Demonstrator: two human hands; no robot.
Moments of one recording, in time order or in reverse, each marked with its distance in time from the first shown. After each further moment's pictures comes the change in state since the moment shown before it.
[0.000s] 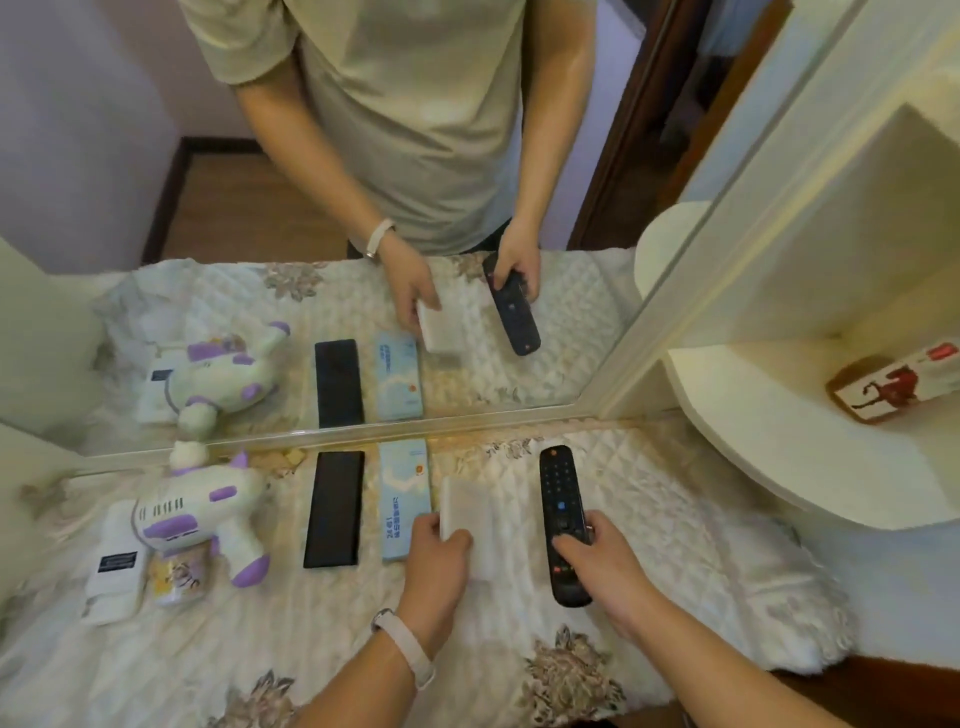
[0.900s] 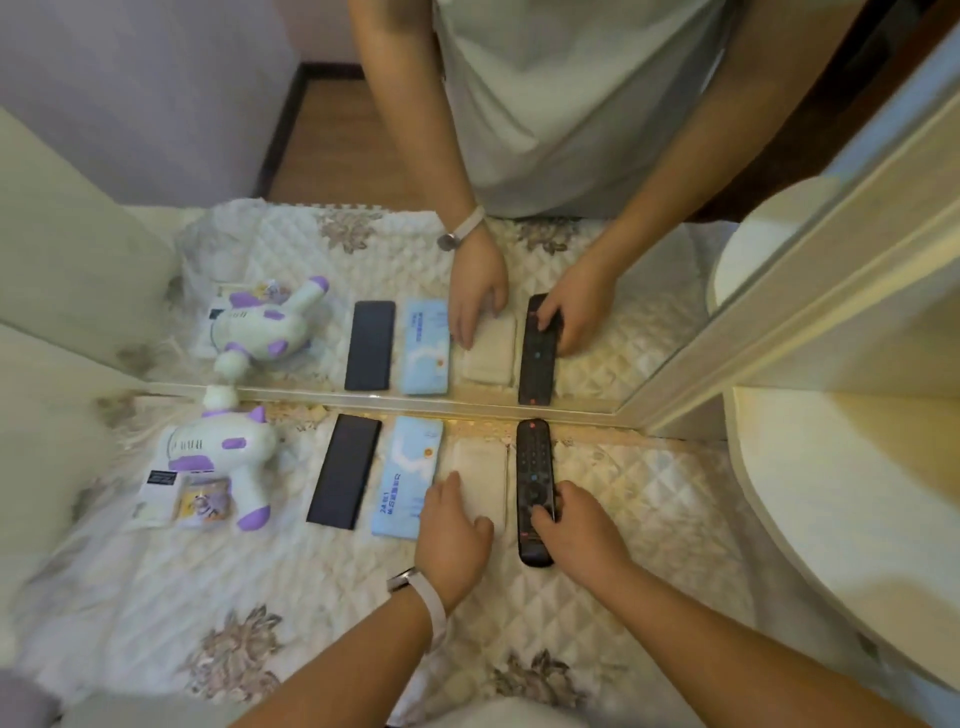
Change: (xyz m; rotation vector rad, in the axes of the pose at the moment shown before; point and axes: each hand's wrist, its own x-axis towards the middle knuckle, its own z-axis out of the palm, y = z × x) left_hand 0.033 0.009 0.046 0.677 0.173 0.062; right_hand 0.107 -0.009 0.007 -0.634 -0.145 -0.256
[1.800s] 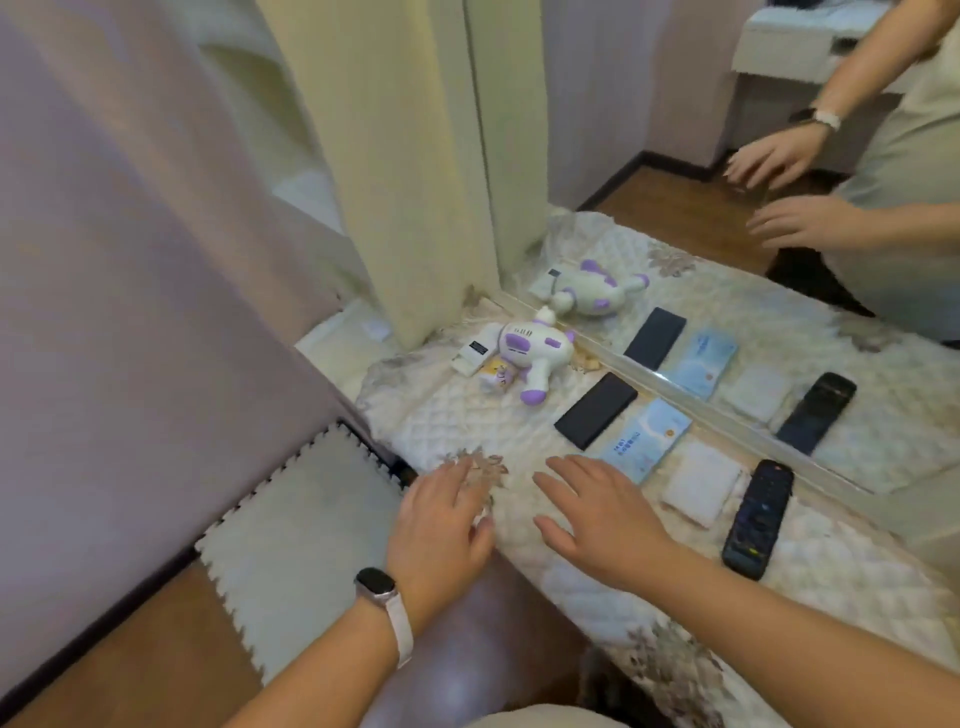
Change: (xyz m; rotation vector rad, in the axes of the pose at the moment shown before) left_hand -0.228 -0.180 -0.100 0.385 0.693 0.192; right_hand -0.156 -0.116 0.076 -0.674 -0.012 -1.387
